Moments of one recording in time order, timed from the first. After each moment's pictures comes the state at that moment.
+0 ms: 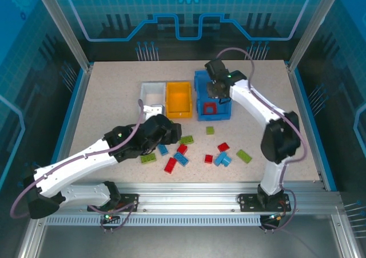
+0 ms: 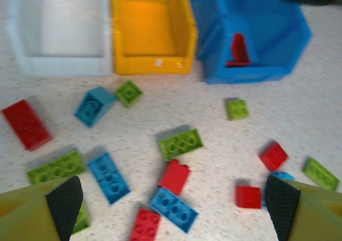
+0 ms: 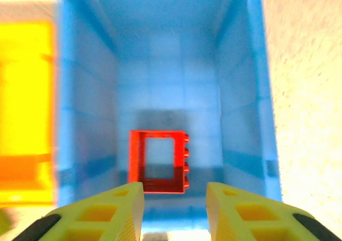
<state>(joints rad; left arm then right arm) -0.92 1.12 1.12 -0.88 -0.45 -0.86 0.48 1.80 1.69 -0.86 0.27 0.41</state>
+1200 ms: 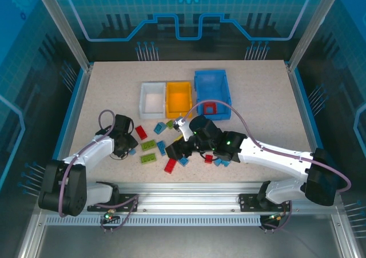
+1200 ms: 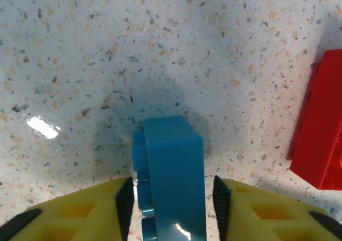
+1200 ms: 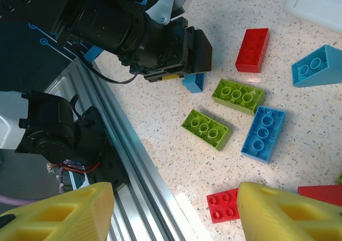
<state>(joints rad) -0.13 1.26 0.58 -0.59 -0.07 -0.94 1.02 1.32 0.96 -0.24 -0.22 0.44</state>
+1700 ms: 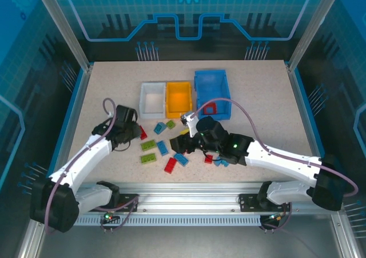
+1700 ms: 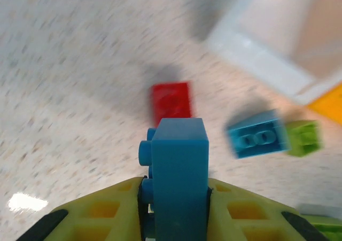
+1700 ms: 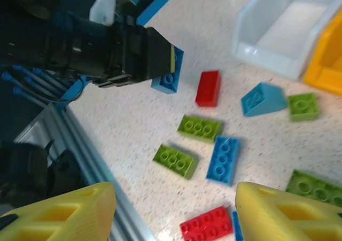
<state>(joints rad) -0.27 1.14 0.80 -0.65 -0.14 -0.79 1.02 1.22 0.89 -0.15 -0.01 0.48</state>
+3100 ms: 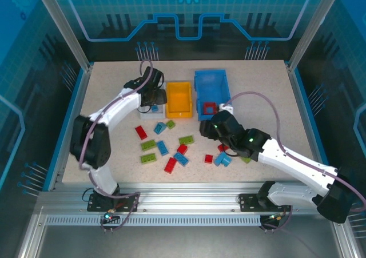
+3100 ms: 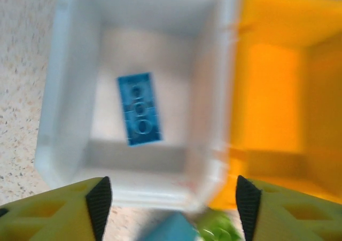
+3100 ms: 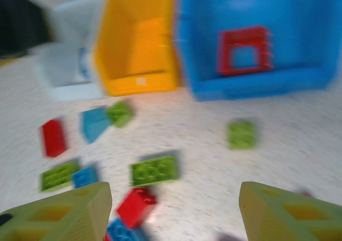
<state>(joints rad) -0.37 1.73 1.43 -0.70 -0.16 -0.52 0.82 1.11 0.91 -0.59 0.36 0.82</state>
